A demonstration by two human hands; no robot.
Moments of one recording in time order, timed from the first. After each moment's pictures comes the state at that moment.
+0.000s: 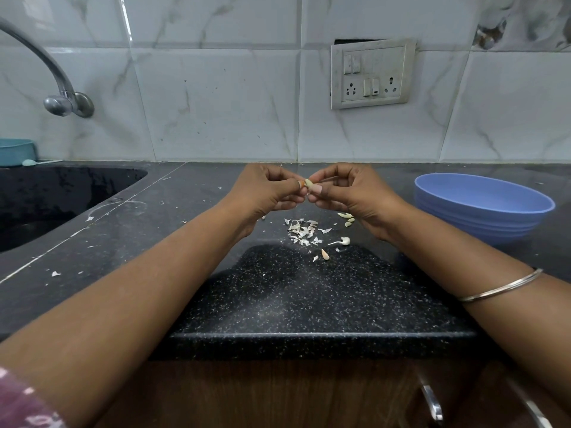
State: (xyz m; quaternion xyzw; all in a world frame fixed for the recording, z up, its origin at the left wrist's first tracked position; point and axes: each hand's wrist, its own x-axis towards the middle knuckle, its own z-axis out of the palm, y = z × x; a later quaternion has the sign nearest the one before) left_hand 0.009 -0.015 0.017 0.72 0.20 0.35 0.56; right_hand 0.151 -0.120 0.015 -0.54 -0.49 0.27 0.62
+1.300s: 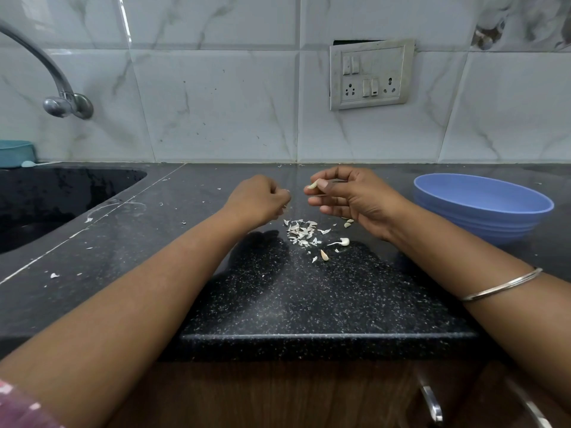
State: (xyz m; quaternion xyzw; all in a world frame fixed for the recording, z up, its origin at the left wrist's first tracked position) left_hand 0.013 -0.003 0.011 0.85 0.32 0.29 0.29; right_hand 0.153 -0.122 0.018 -0.56 -0.45 0.32 0.62
